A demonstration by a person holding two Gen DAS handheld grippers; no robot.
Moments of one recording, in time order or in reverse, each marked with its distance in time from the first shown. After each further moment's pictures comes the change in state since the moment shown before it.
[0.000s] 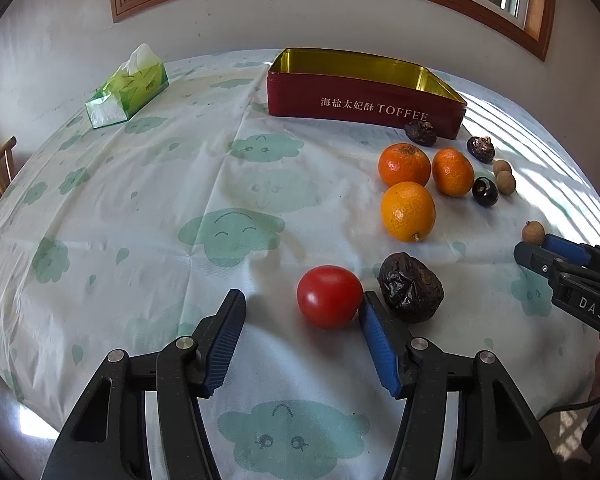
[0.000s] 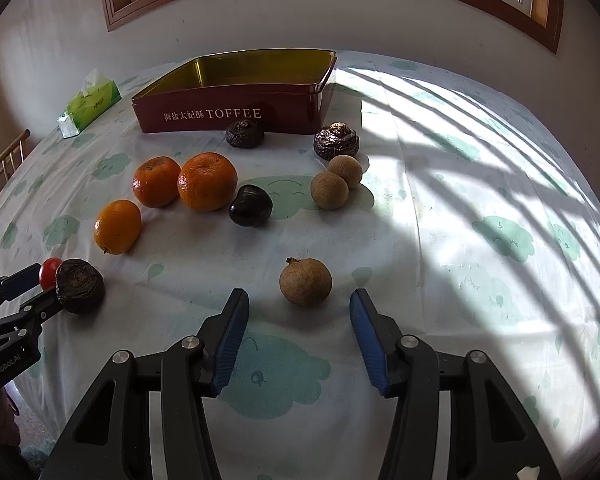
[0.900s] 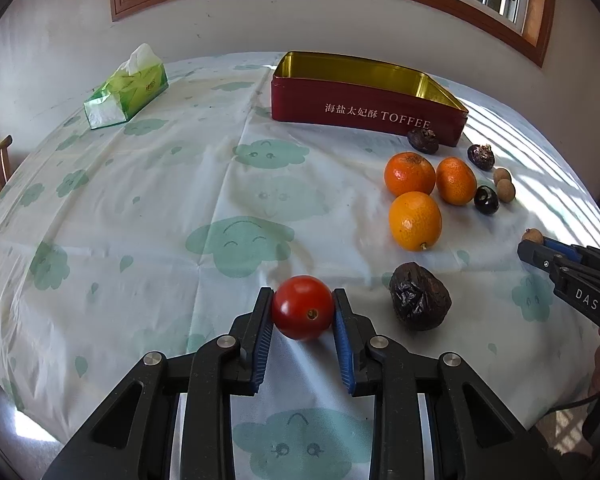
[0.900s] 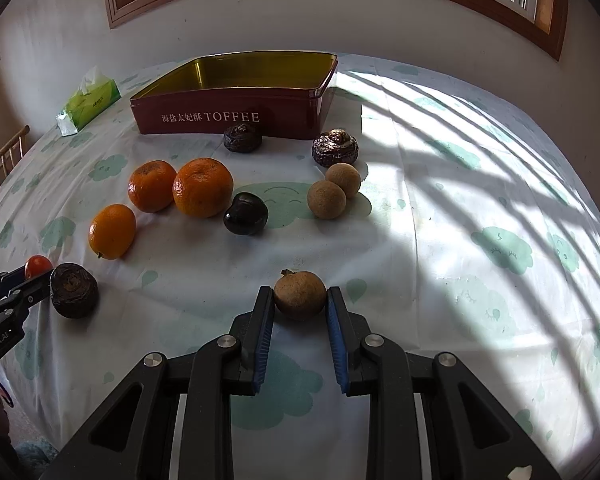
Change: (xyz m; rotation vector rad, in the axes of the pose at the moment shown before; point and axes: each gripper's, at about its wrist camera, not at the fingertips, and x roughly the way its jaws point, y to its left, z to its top) left arm 0.000 0.010 0.004 -0.005 -0.005 -0.027; right arm 0.003 -0.001 0.004 -0.015 -0.006 -0.003
